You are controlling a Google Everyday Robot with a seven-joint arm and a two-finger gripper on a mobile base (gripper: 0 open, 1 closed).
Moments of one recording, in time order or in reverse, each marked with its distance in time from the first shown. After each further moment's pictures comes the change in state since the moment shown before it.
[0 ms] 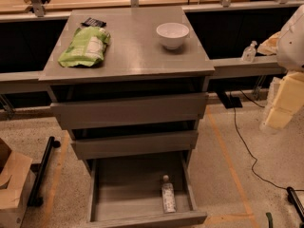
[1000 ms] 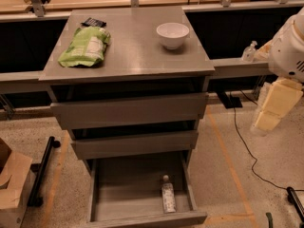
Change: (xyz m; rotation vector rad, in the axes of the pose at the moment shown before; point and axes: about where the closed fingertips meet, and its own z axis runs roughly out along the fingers) arm -0.001 -0.004 0.019 0.011 0.003 0.045
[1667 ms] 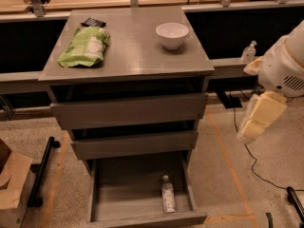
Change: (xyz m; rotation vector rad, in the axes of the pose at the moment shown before) arm -0.002 0.007 0.034 -0.062 -0.102 0.052
